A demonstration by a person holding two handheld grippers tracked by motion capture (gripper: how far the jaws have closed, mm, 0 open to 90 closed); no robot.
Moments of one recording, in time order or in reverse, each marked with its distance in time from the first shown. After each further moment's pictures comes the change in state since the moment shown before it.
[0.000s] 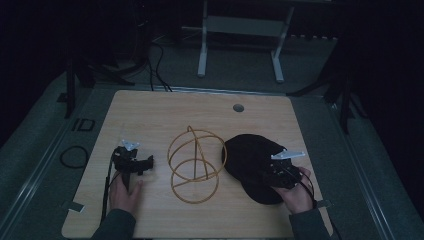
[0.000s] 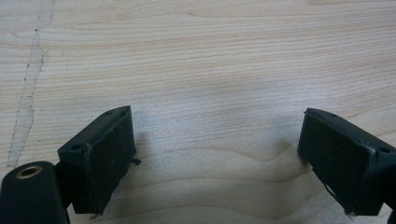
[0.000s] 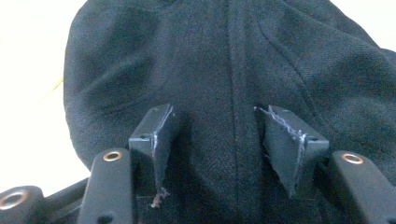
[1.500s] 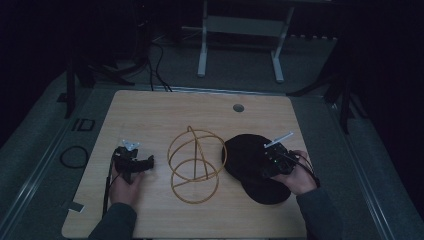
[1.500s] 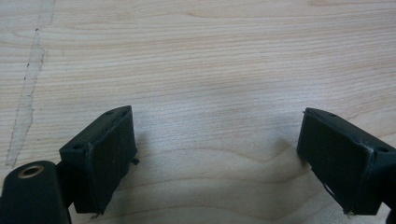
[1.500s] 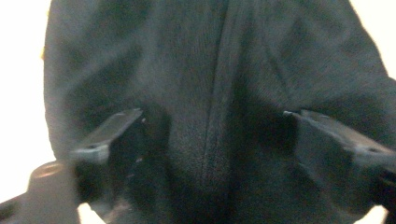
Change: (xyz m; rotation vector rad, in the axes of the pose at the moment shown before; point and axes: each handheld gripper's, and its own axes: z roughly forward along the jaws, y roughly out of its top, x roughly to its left) left arm -0.003 0.000 0.000 -0.001 0.006 -0.009; right arm -0.015 0.044 0.012 0.259 0.045 -0.121
